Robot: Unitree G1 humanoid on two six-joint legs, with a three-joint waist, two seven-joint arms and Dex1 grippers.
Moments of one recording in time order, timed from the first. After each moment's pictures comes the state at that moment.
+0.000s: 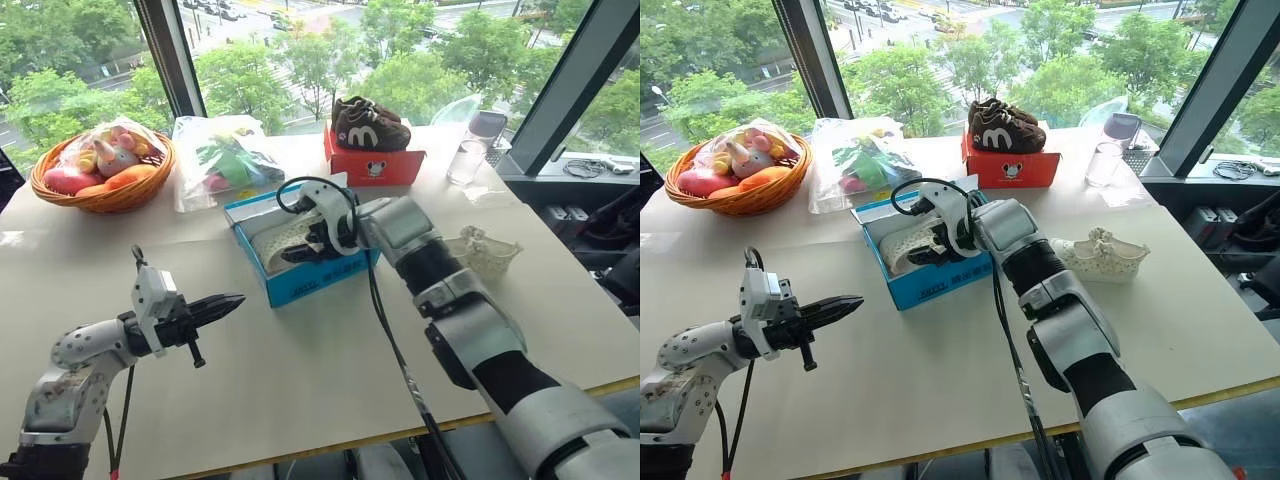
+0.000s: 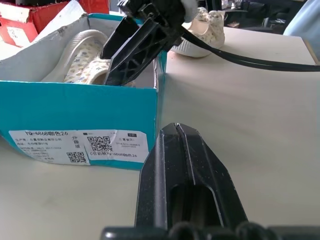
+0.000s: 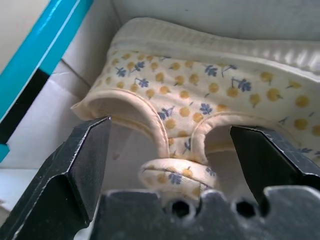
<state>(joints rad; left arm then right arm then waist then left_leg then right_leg) -0.04 0.69 0.23 -0.22 -0.57 0.26 -1.06 -1.27 -0.11 0.31 0.81 0.12 0.83 0.69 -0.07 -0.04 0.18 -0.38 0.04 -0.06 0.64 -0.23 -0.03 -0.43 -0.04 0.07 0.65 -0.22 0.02</state>
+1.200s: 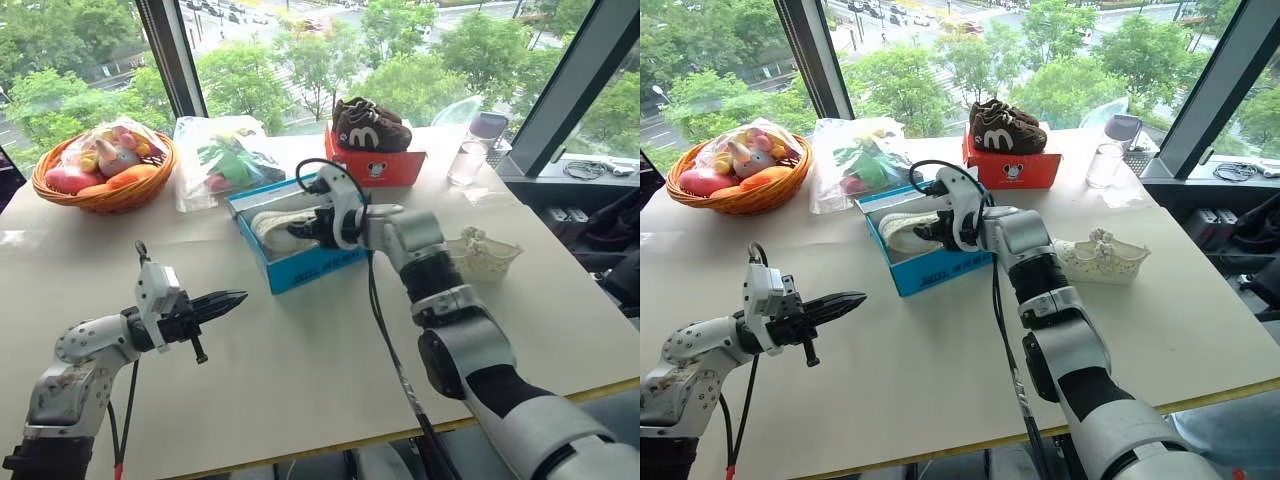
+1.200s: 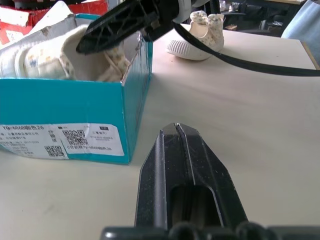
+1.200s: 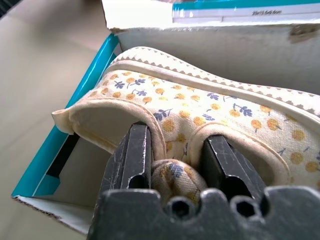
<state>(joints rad) -0.06 0.69 0.22 -0.20 -0.57 0.26 -1.06 -1.10 -0.09 -0.02 0.52 0.22 0.84 0.56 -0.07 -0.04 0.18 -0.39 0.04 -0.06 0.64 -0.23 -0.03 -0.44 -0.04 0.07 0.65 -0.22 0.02</state>
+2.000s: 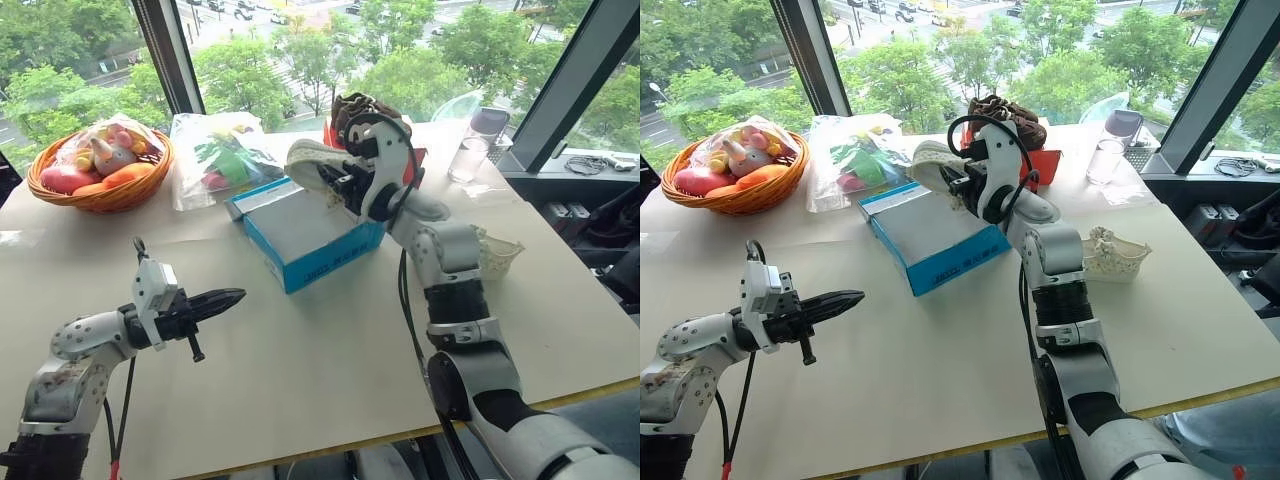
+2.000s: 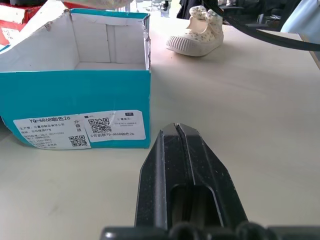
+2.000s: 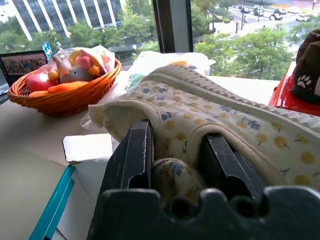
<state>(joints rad) -0.08 0.71 0.22 -0.19 -0.57 0.26 -1.08 -0.99 -0.11 -0.05 0.24 0.23 0.55 0.38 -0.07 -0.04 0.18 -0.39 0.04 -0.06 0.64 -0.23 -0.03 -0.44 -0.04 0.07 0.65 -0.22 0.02</state>
